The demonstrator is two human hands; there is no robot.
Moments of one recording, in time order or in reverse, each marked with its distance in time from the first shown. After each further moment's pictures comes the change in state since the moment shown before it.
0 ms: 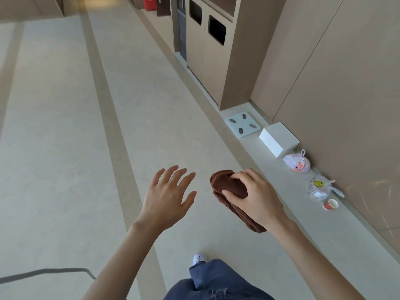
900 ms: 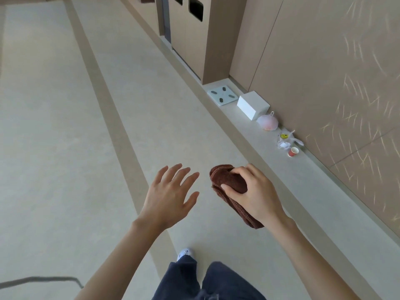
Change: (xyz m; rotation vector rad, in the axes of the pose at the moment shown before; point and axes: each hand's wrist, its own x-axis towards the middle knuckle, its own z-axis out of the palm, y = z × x) left_hand -0.384 0.183 -0.037 -0.008 -0.042 0.128; right_hand -0.427 -0.072 -0.064 0.013 0.048 0.097
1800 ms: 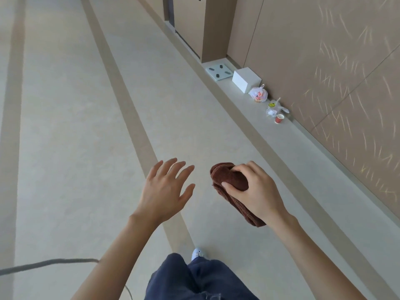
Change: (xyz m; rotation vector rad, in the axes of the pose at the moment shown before) left_hand -0.342 0.257 0.002 0.002 0.017 -0.077; right_hand -0.418 0.023 -0.092 0.017 -0.050 -0.002
